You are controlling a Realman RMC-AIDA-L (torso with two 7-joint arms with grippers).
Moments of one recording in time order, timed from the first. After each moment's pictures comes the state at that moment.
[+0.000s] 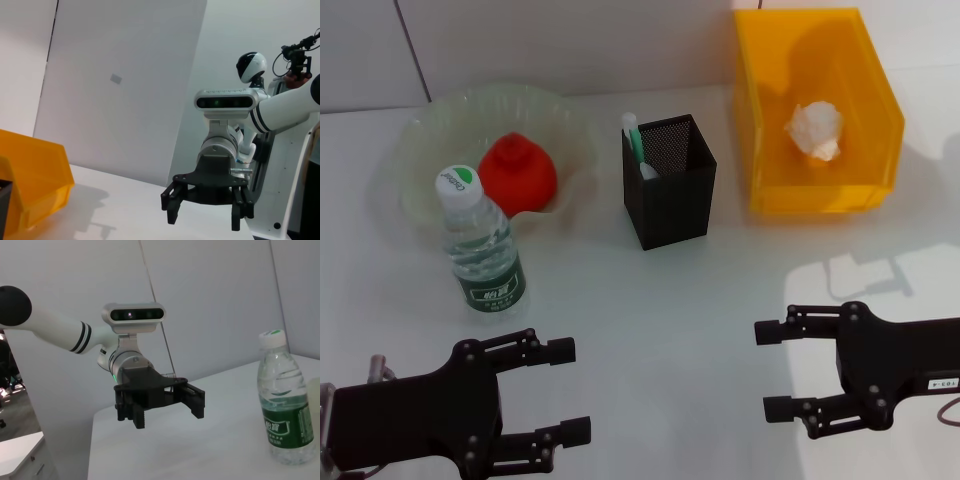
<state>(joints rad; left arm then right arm) -0.39 -2.06 0.88 0.50 1.82 1.85 -1.06 0.40 2.01 -0.77 -0.57 -1.96 -1.85 1.14</state>
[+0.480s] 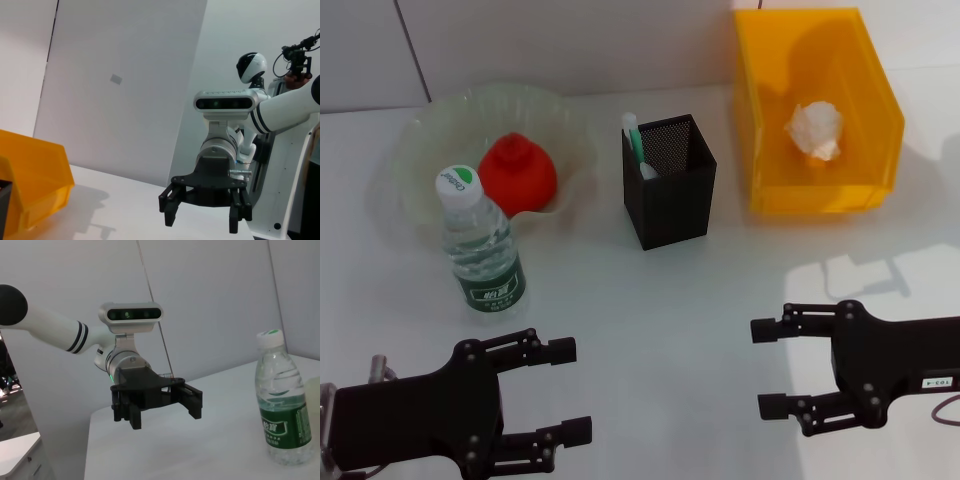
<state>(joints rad) -0.39 -2.06 0.88 0.50 1.82 1.84 -1.06 0.40 2.02 -0.77 -0.57 -1.96 -1.84 1.14</state>
